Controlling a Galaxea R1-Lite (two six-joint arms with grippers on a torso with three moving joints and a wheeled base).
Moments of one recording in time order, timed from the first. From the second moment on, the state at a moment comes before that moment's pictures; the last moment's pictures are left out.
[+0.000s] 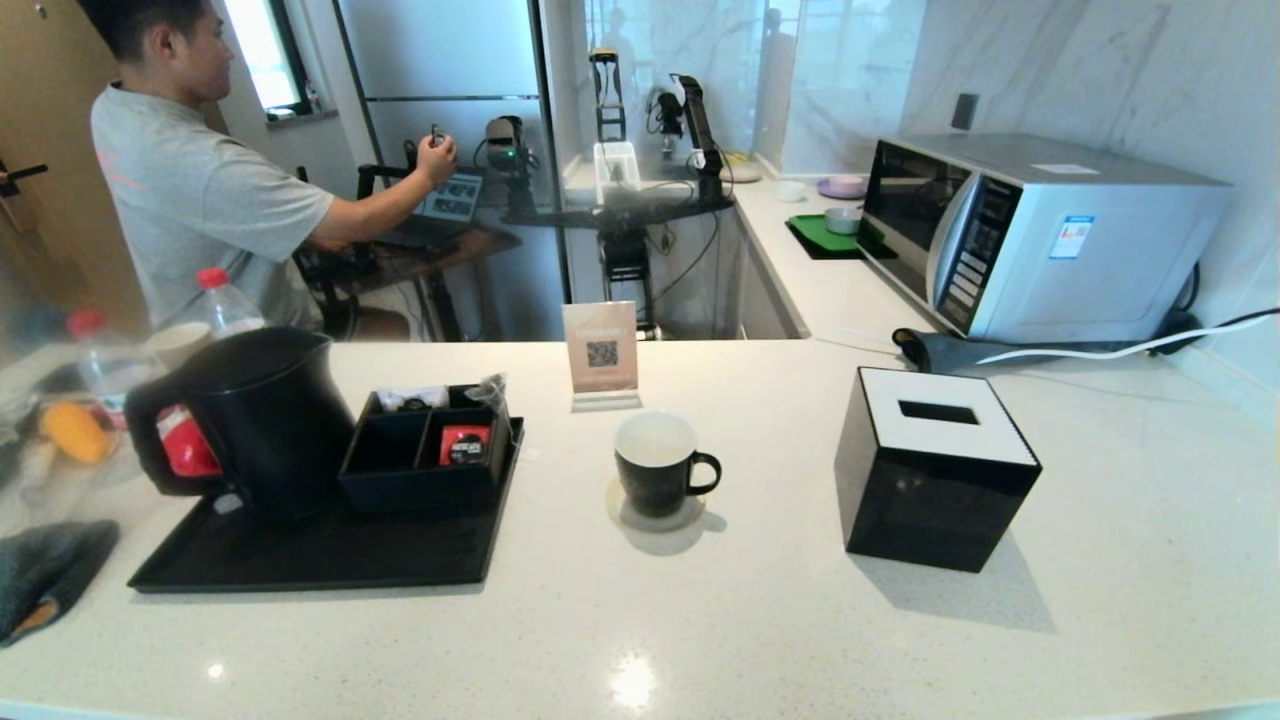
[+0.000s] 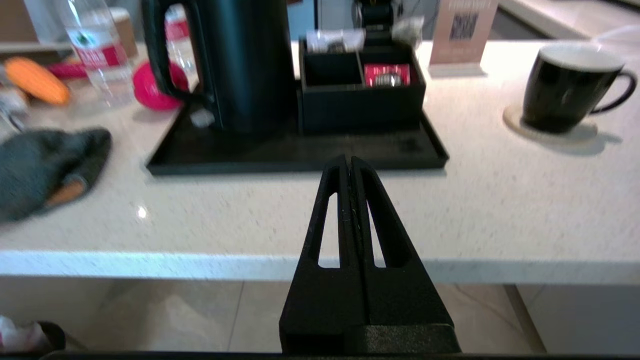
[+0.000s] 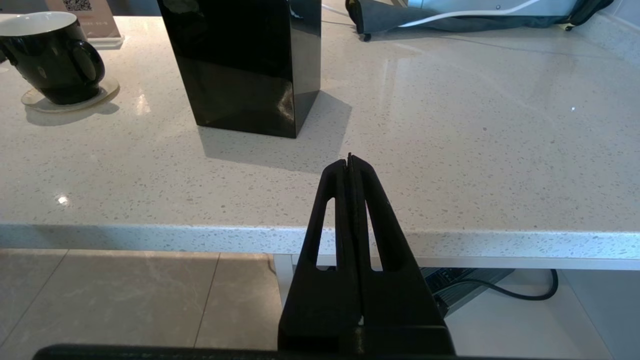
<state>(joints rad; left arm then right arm) 0.00 0.00 -0.04 0.00 0.02 0.00 0.00 0.00 0.00 0.00 0.01 -0.01</state>
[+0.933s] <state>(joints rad) -0.01 0.58 -0.53 0.00 0.22 -0.01 0.00 0.00 0.00 0.00 0.01 -0.01</state>
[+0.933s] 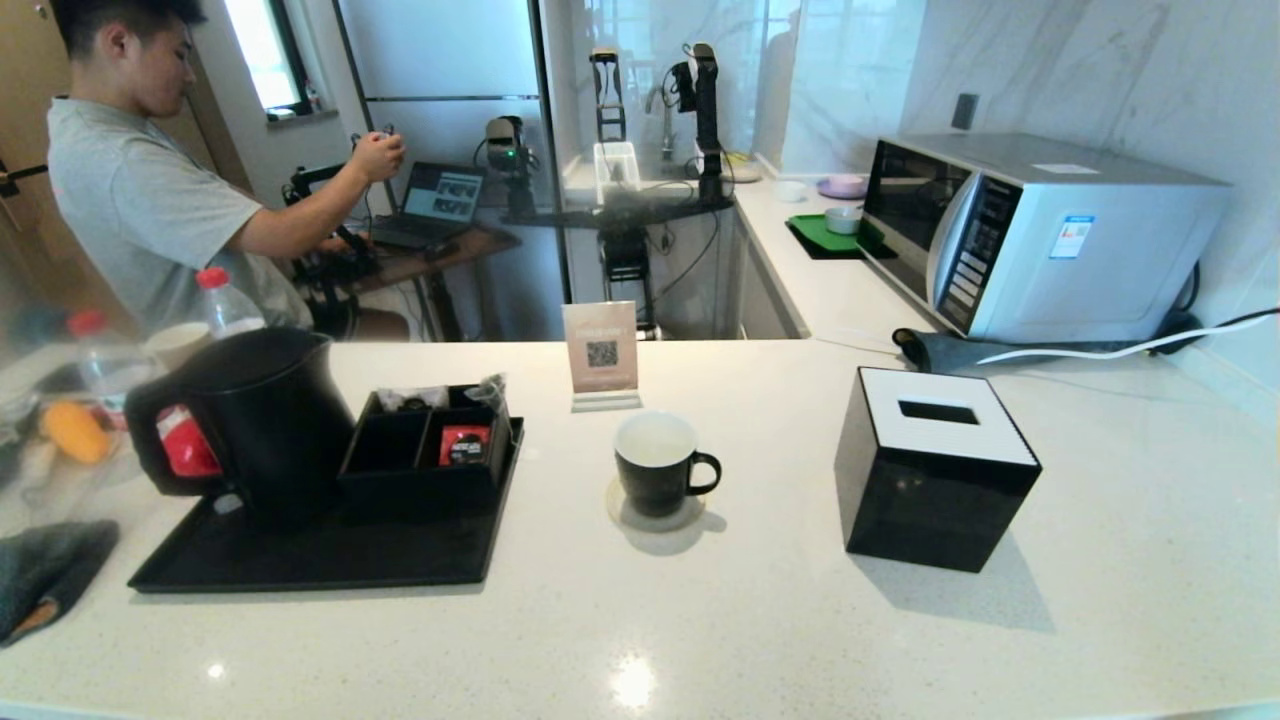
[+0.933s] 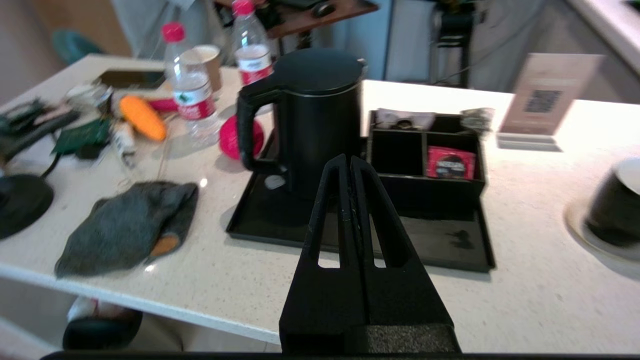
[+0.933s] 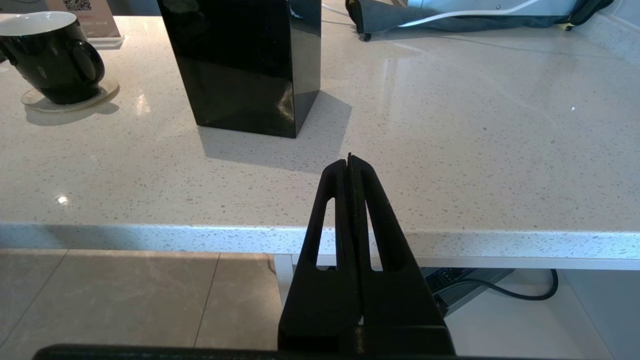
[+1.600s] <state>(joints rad) 0.16 0.90 -0.31 -0.25 0.28 -0.06 0.00 0.00 0.00 0.00 0.01 -0.01</state>
